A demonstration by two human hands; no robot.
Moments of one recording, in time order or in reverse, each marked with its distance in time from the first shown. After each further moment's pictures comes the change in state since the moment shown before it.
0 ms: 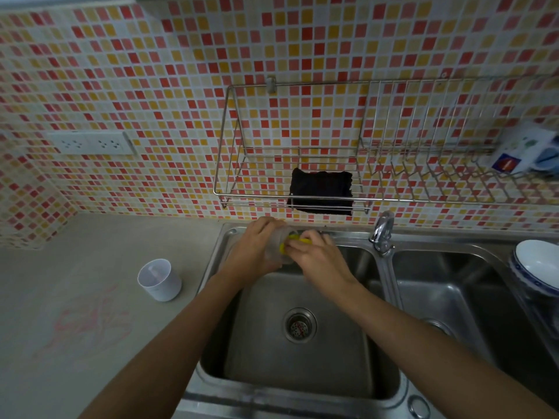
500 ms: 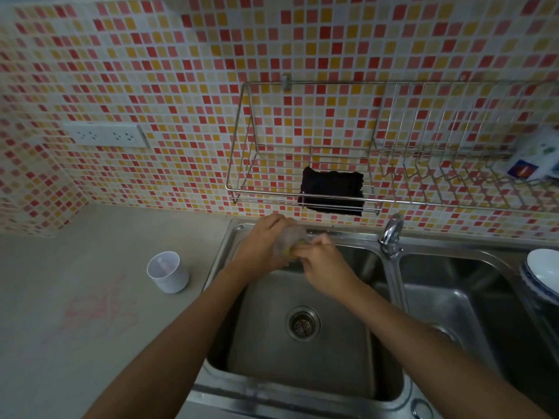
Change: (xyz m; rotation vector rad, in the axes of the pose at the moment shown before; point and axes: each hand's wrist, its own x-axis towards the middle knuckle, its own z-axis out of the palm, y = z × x) left_hand -0.001 0.006 -0.008 -0.006 -0.007 -0.006; right_hand 0.003 -0.006 0.005 0.289 -0.065 0.110
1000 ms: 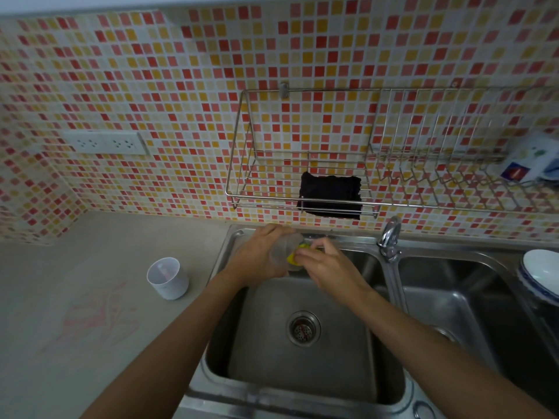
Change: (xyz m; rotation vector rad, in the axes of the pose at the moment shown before) left_hand -0.006 -0.008 -0.004 -0.085 -0.138 -0.059; right_hand -0.012 0.009 -0.005 -0.205 0.053 -0.219
